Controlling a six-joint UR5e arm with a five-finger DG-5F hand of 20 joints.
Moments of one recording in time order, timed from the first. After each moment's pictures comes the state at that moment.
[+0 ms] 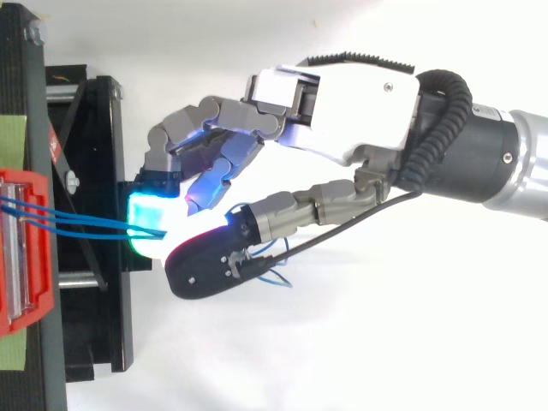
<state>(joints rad) 0.12 -2.28 -1.31 -2.54 -1.27 -0.16</state>
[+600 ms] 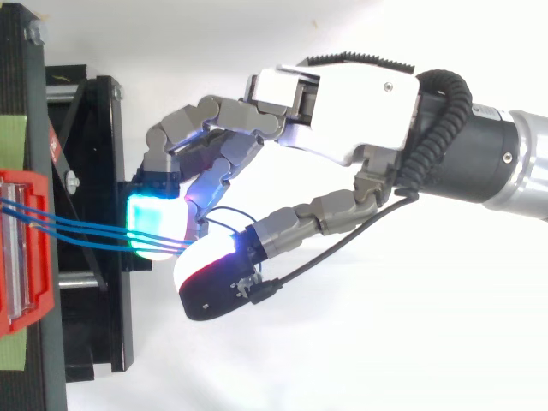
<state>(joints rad) 0.12 -2.28 -1.31 -2.54 -1.27 -0.16</state>
